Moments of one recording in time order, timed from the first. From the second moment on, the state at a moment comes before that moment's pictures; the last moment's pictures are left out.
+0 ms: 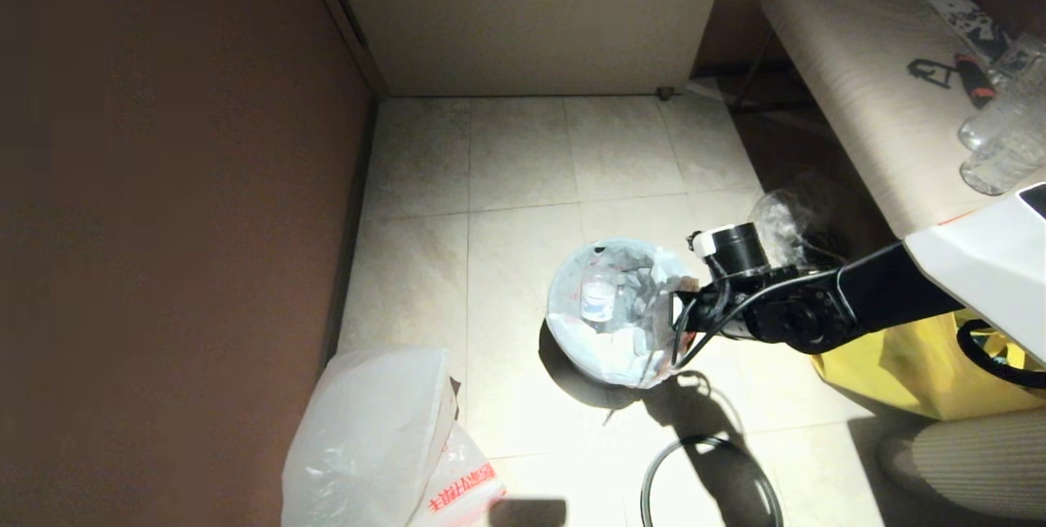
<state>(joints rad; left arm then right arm) 0.00 0.00 -0.01 0.03 0.00 0.02 0.40 2.17 -1.31 -0.21 -0.22 0.33</state>
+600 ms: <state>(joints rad) 0.00 0.00 -0.01 0.03 0.00 0.02 0.41 2.25 -1.44 -0.21 -0.22 0.30</state>
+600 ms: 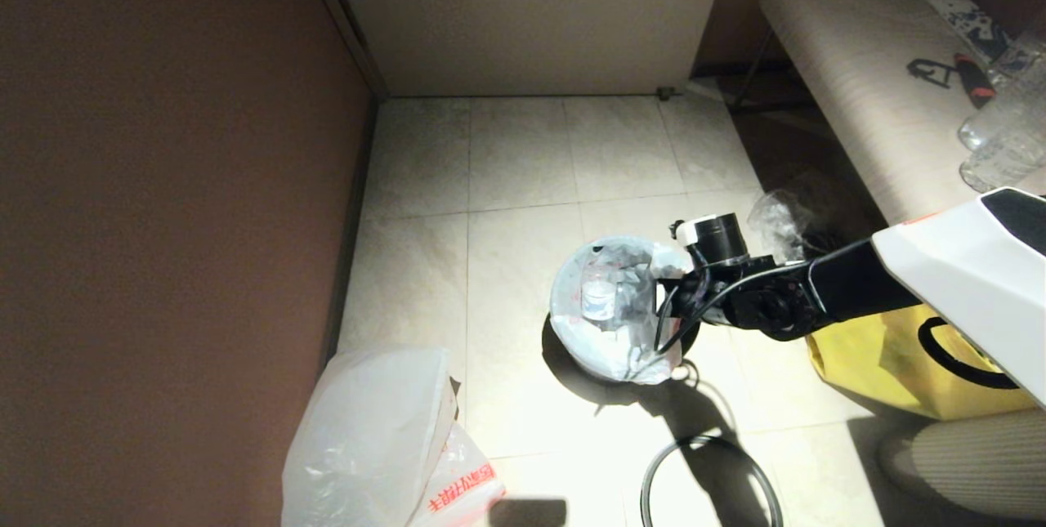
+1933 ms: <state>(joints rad) 0.00 0.00 -0.01 0.03 0.00 0.02 0.40 2.65 -1.84 -0.13 -0.32 0.11</state>
